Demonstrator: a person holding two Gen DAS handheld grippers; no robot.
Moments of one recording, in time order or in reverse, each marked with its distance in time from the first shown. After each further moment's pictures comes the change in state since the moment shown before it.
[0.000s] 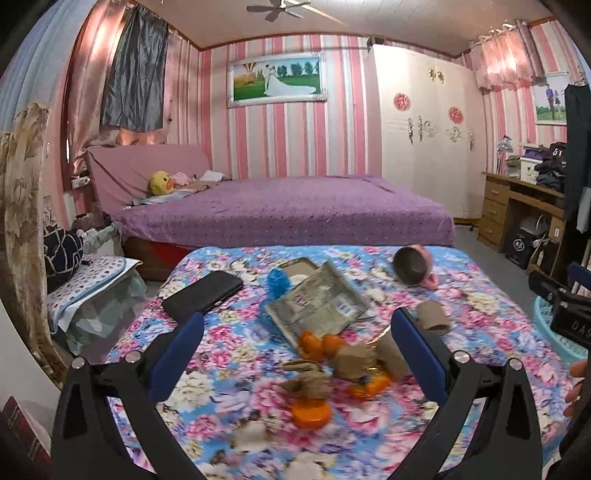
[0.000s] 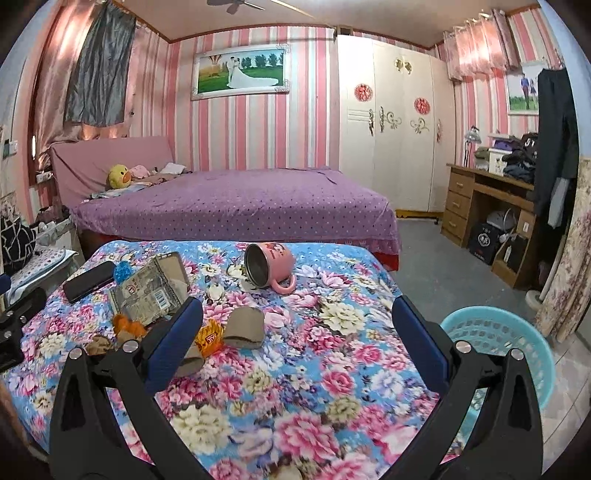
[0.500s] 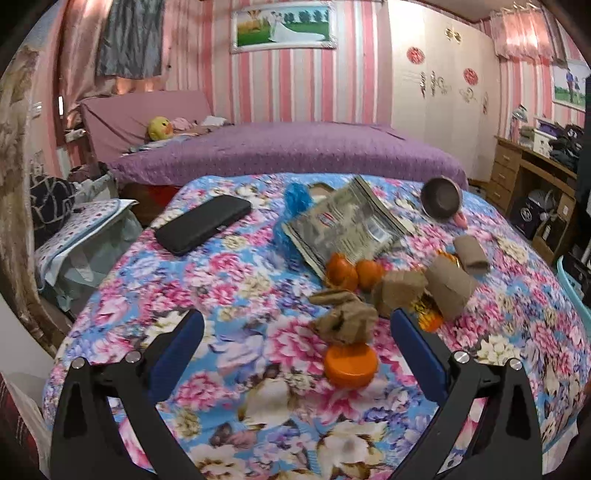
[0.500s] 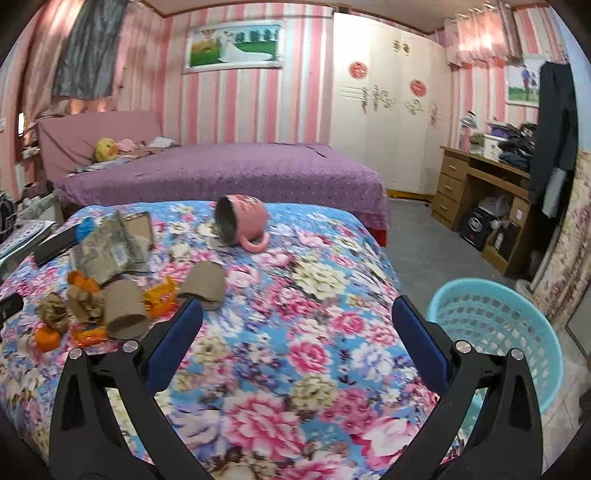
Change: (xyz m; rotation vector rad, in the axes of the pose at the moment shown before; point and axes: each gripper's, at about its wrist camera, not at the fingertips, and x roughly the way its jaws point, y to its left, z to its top) left arm 0.056 0.019 -0.053 -0.016 0.221 -0.013; right arm 0.038 -0.030 -0.038 -0.009 0.101 -0.064
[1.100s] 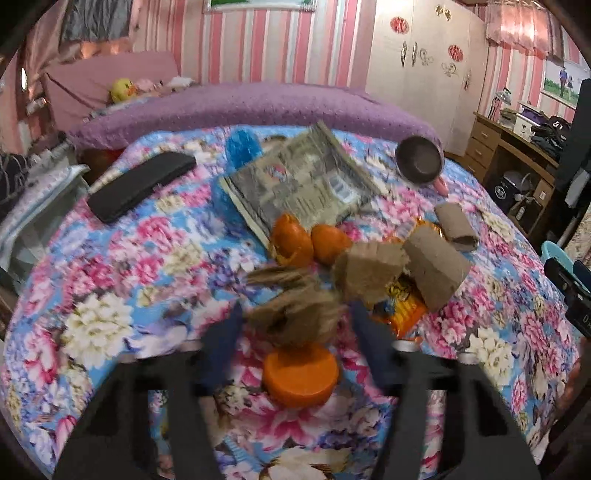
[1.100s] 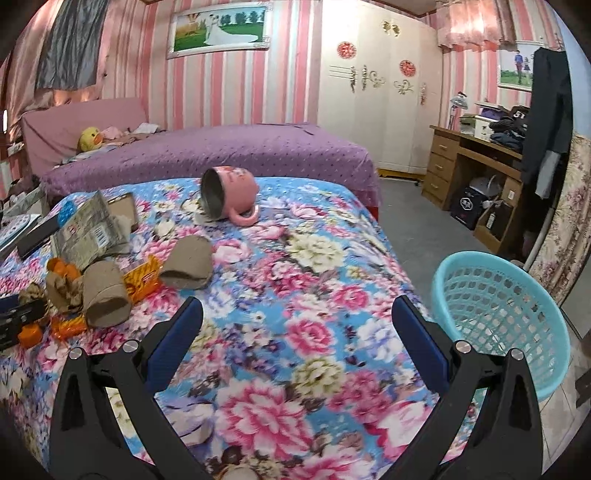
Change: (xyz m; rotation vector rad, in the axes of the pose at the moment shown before) left arm 0.054 -0.018 0.001 -0.018 0.178 -0.161; right arm 0.016 0.015 -0.013 -0.009 0.059 -0.008
